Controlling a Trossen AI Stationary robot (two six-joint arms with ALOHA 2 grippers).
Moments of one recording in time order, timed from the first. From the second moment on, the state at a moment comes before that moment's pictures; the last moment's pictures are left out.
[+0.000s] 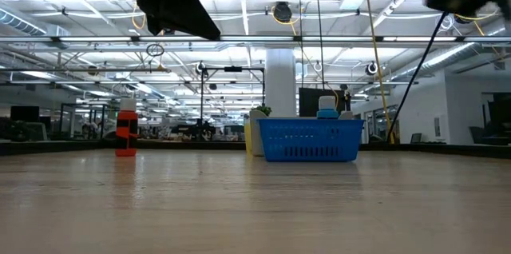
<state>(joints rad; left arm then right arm) -0.30 1.40 0.90 -0.15 -0.50 -0.39 0.61 1.48 1.15 -0.88 -0.08 0.63</state>
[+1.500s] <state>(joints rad) -0.29 1.40 0.90 -0.16 -0.50 -0.36 0.01 1.54 1.22 -0.94 0.05 -0.07</state>
